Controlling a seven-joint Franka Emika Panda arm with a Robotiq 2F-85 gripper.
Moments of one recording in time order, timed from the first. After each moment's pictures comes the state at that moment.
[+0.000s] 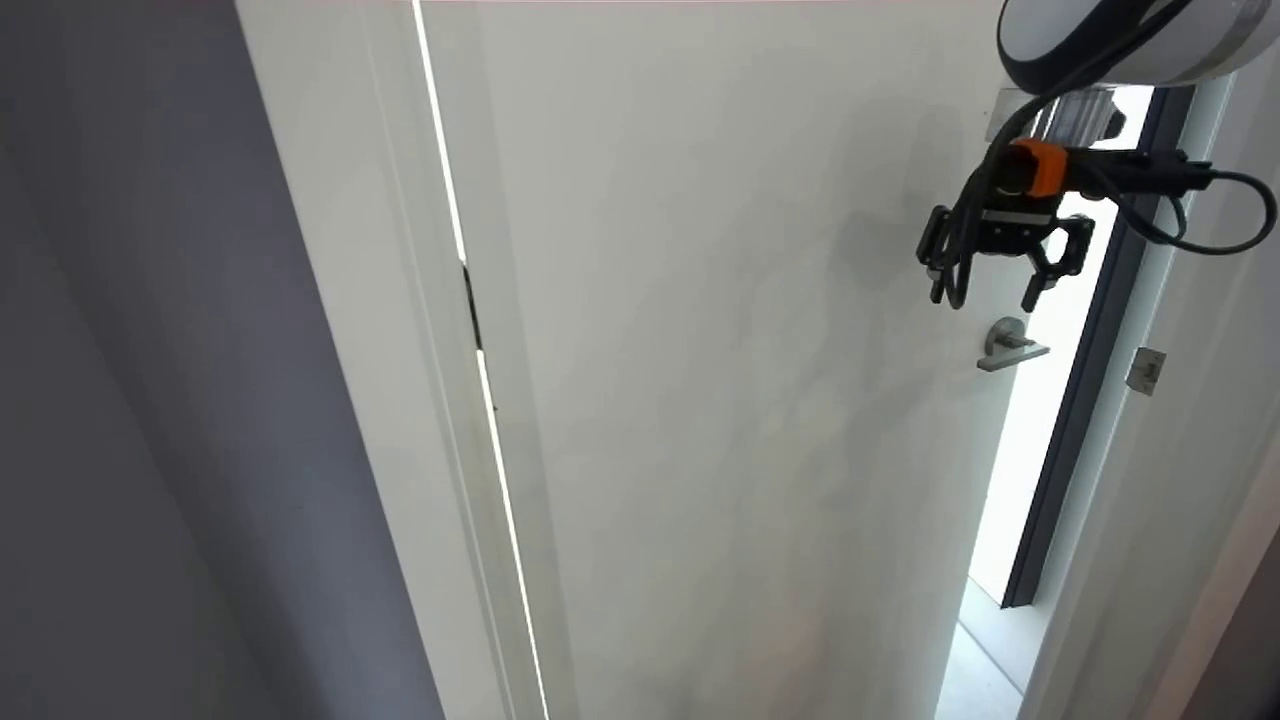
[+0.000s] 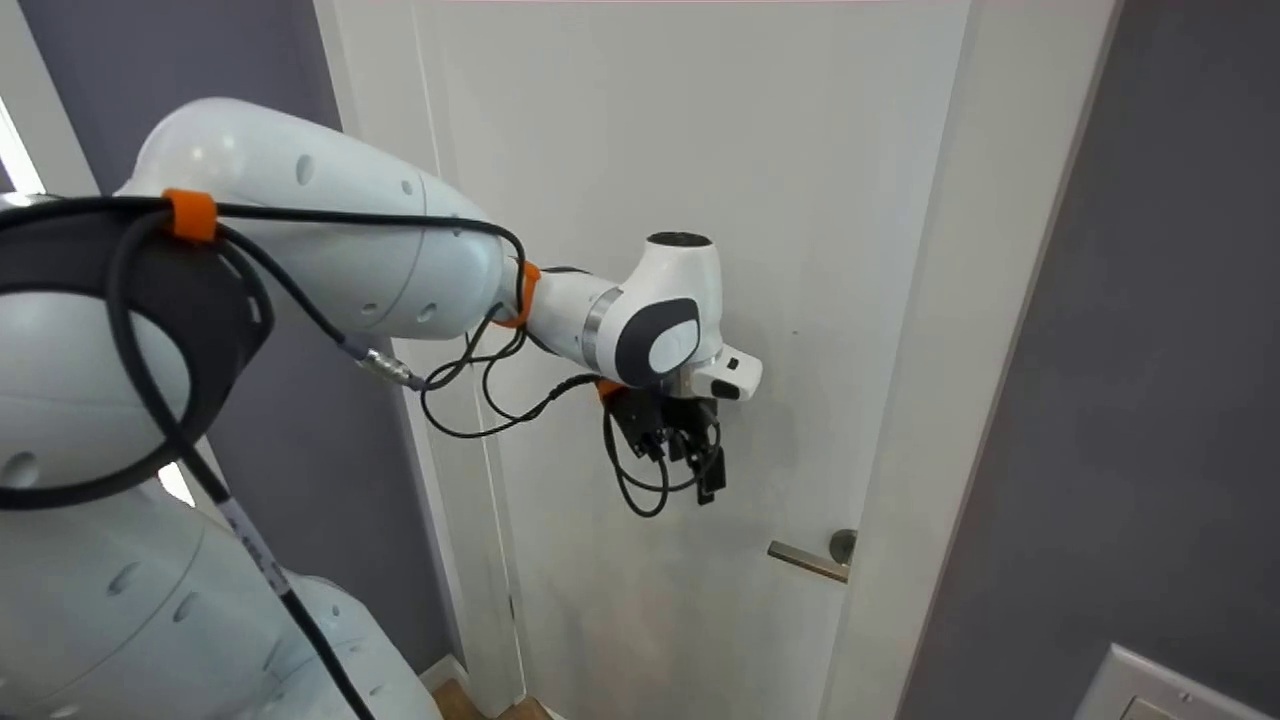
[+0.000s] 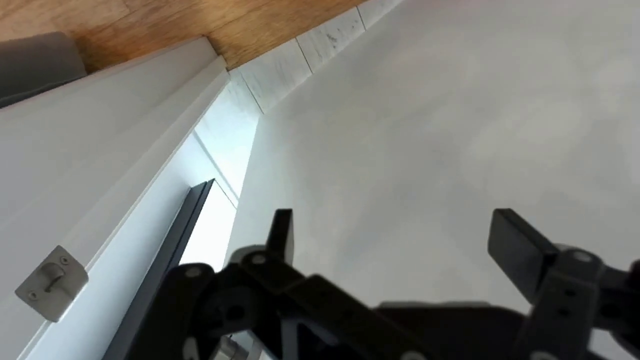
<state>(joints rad) -0.14 -0.38 -0.01 -2.46 0.01 2.24 0.47</state>
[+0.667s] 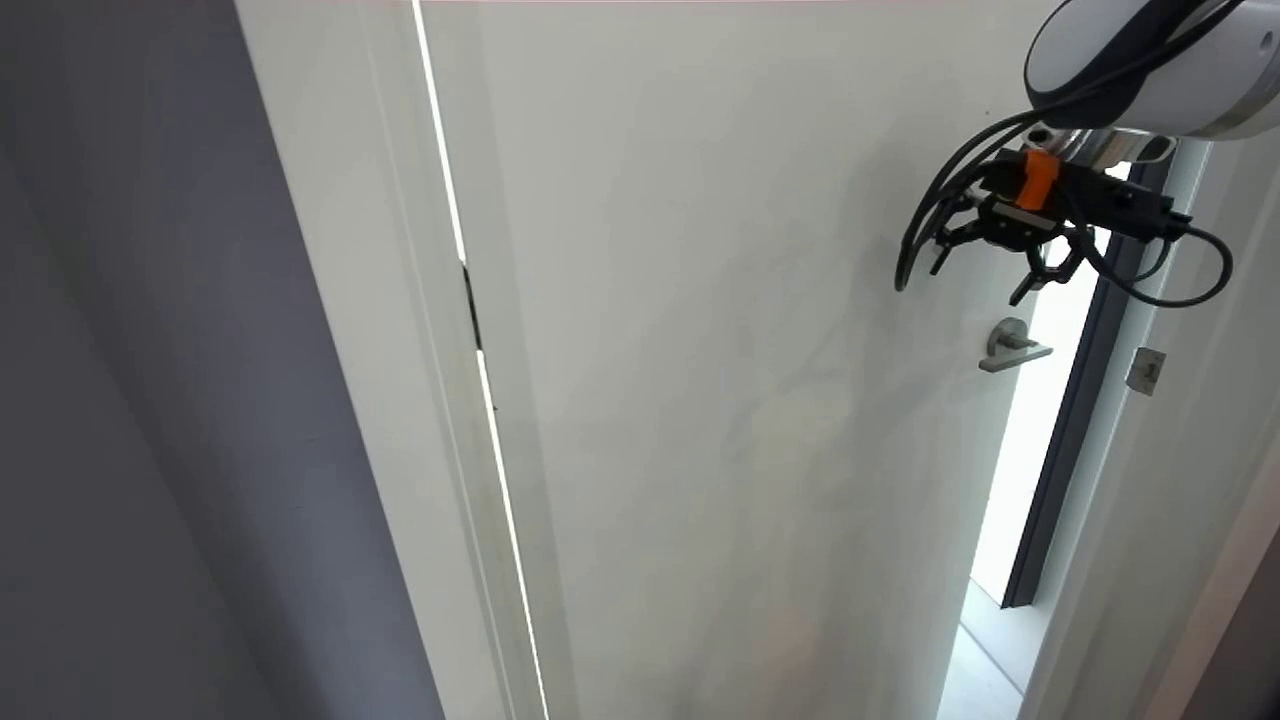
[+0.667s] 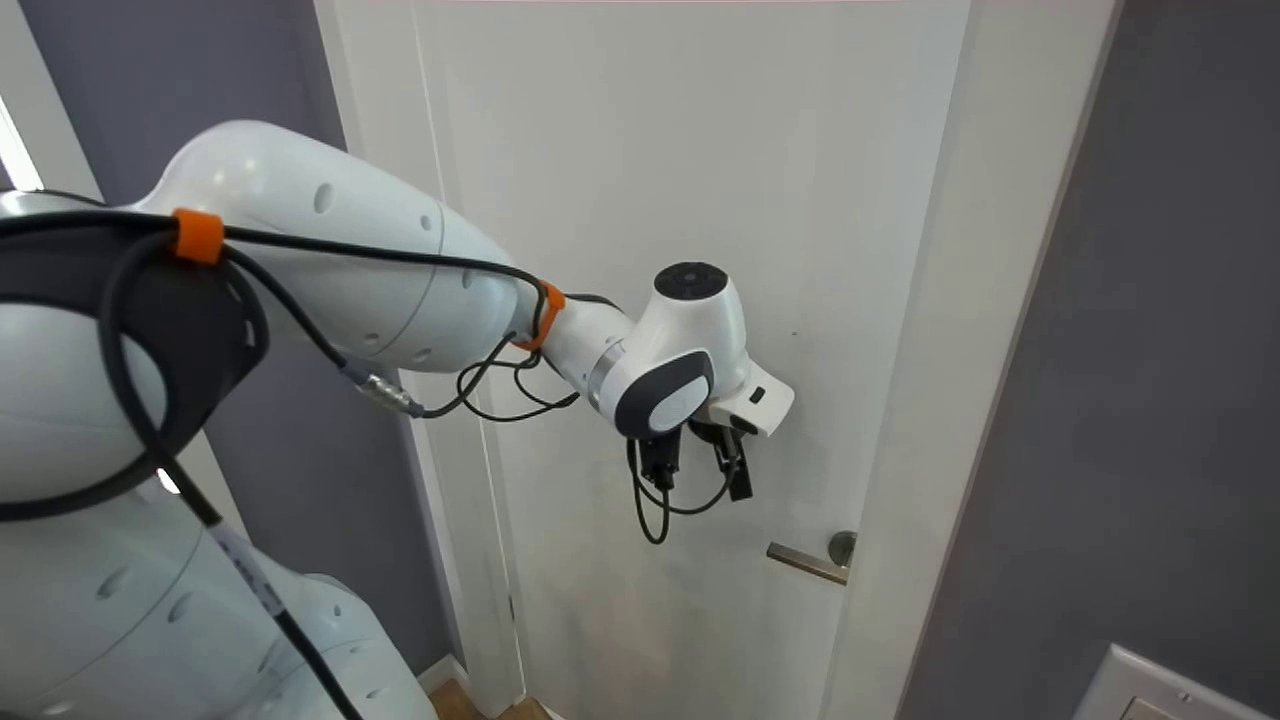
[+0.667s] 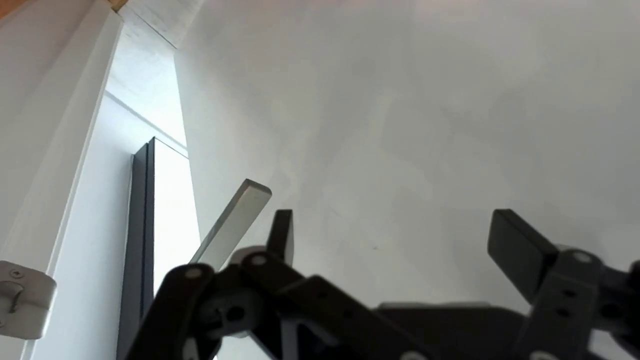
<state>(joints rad) -0.18 -0.38 -0.04 -2.57 0.18 2.63 0.53</state>
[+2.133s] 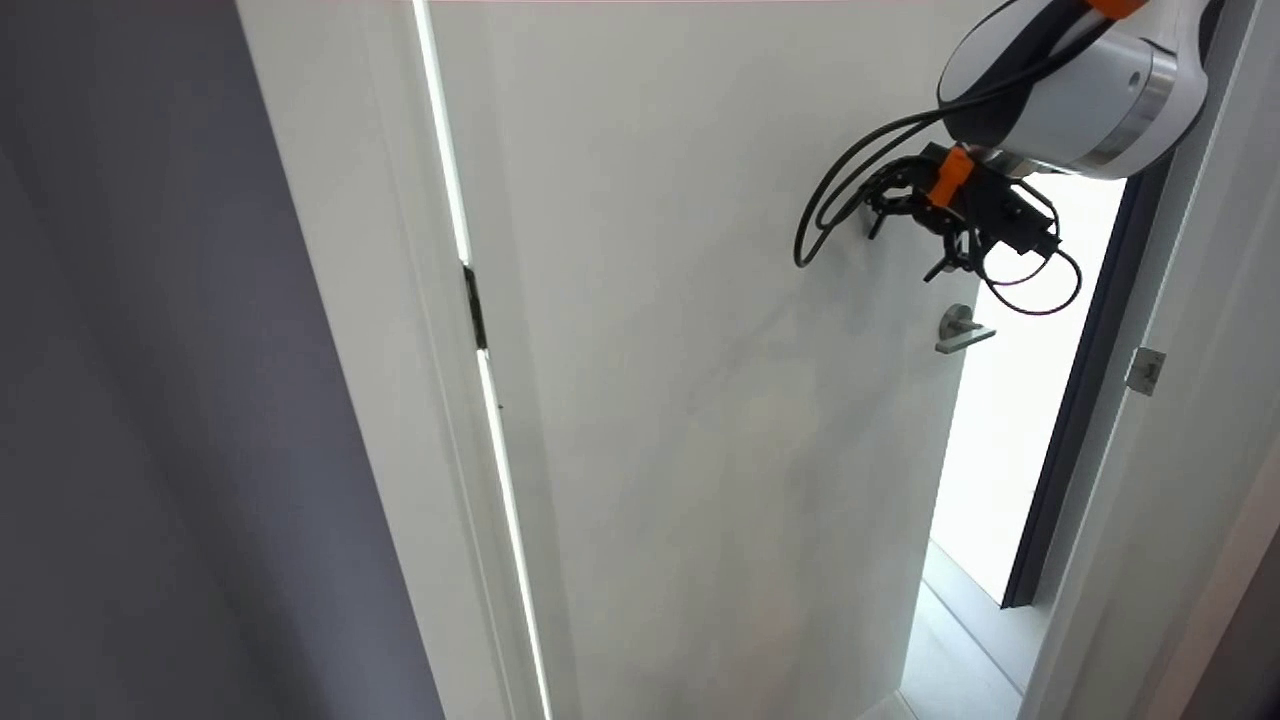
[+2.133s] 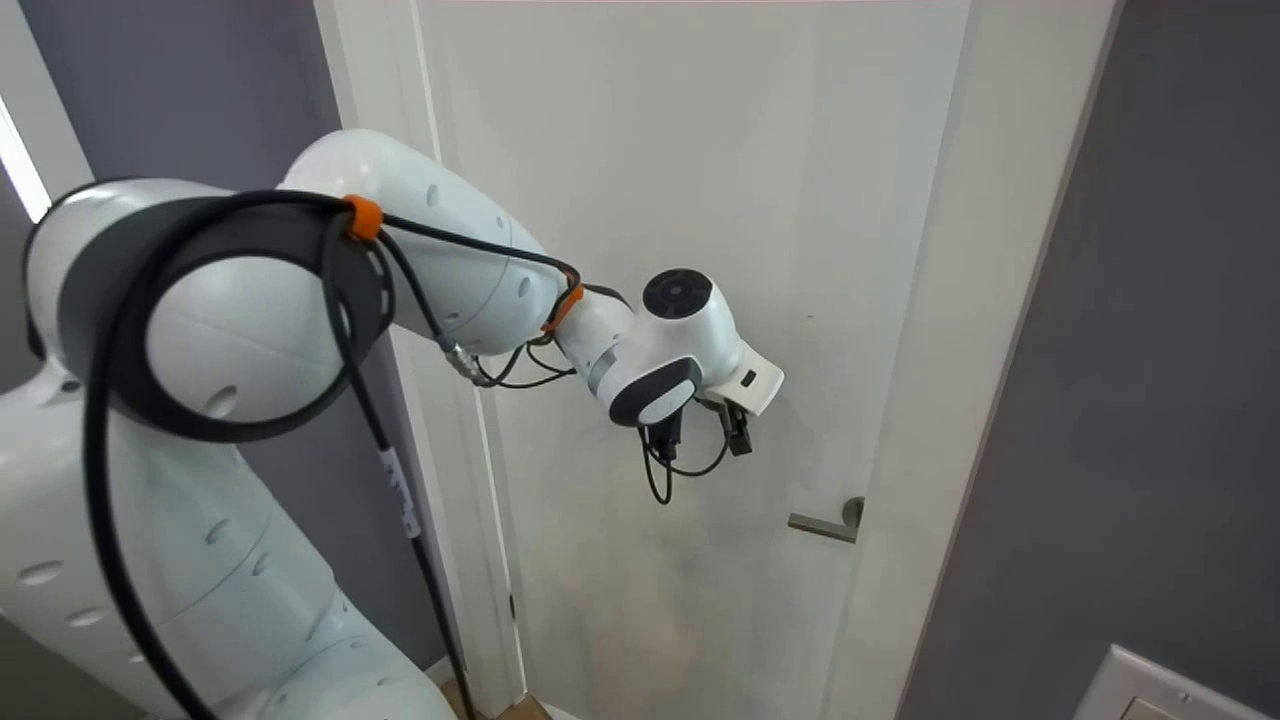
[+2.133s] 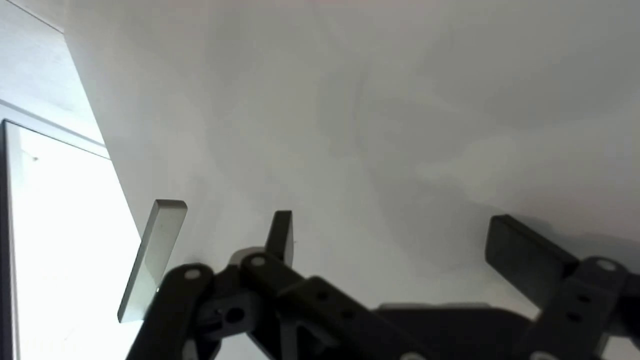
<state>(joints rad) -0.03 -0.22 -0.06 -2.48 0.44 2.94 0.46</state>
